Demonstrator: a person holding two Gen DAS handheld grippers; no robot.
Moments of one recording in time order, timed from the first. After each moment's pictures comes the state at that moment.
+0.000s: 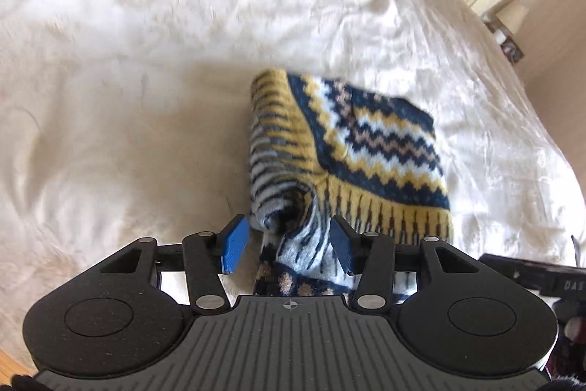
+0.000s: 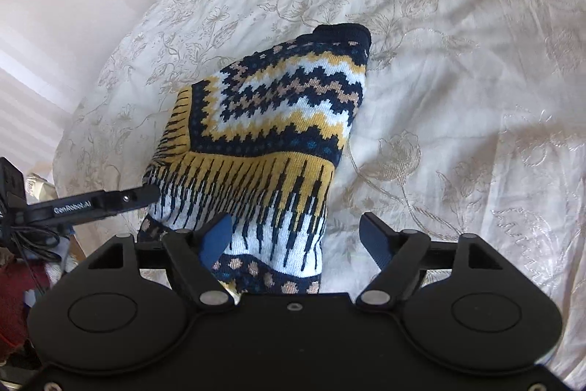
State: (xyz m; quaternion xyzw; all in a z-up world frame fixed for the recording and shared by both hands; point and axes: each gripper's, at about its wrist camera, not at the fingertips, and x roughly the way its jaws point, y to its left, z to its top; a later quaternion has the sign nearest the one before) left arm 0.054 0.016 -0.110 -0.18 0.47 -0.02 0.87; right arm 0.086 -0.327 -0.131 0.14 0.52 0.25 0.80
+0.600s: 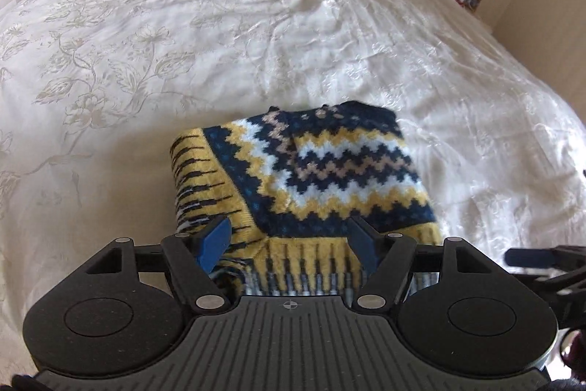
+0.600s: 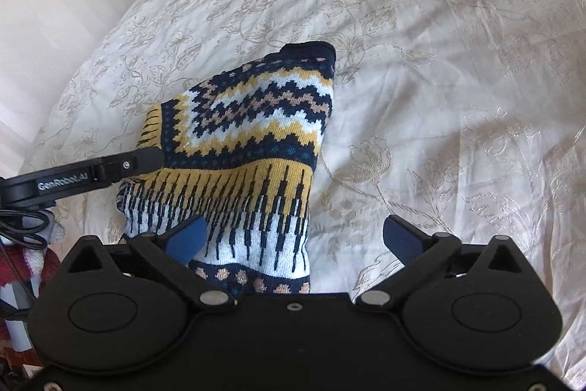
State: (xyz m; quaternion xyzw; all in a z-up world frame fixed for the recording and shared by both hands) left arm 0.108 -0.032 -0.117 -0.04 0.46 -0.09 0.88; right arm 0.069 -0.314 -0.124 0.13 0.50 0.16 0.84
